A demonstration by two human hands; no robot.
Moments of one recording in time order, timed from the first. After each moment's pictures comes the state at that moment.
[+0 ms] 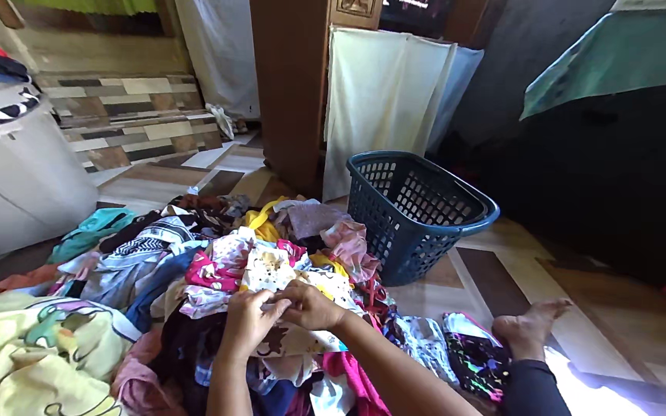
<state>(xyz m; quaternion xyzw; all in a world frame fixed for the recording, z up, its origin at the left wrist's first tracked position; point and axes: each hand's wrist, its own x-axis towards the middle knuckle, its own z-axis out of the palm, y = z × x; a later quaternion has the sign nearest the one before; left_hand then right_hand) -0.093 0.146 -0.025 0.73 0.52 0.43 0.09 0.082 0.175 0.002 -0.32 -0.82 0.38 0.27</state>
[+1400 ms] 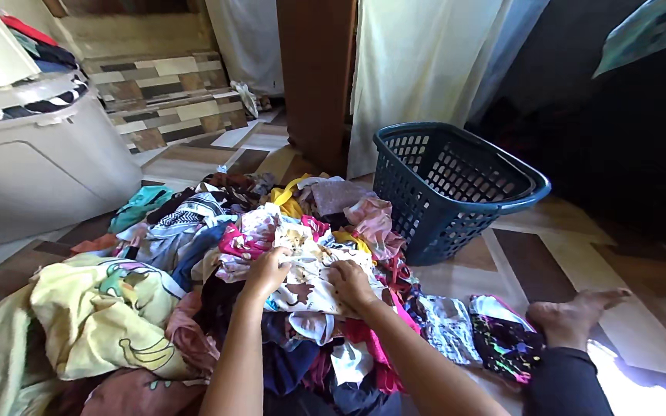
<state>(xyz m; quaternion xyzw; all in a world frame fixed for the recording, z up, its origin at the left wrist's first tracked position) -0.112 0.177 0.007 0.69 0.66 0.17 0.25 0.105 0.168 -0.032 -0.60 -0.70 0.33 0.20</state>
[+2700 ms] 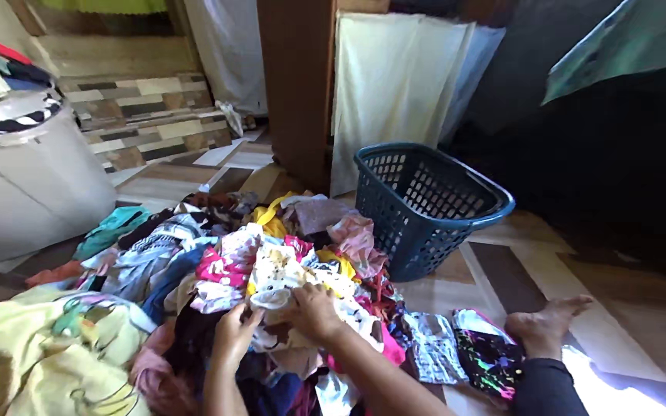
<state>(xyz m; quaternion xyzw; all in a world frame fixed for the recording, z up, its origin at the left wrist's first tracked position) -0.120 0.124 -0.044 0.56 0.67 0.40 0.29 0.063 0.152 0.011 -0.56 -0.77 0.29 0.09</state>
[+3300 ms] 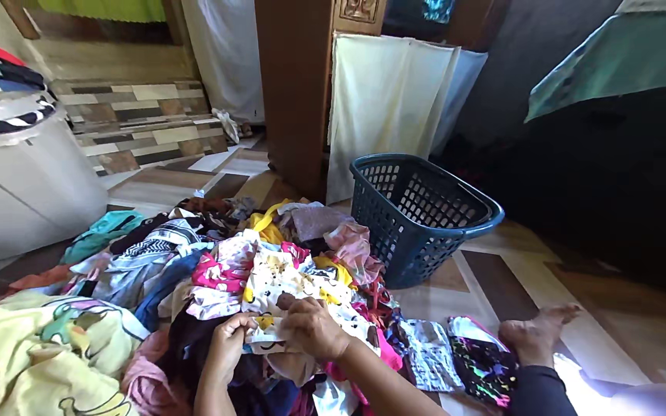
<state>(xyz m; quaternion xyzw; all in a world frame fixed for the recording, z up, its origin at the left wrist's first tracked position) -0.129 0.121 -0.070 0.54 0.54 0.54 0.35 0.085 0.146 -0.031 -0.36 -0.86 0.25 0.27</state>
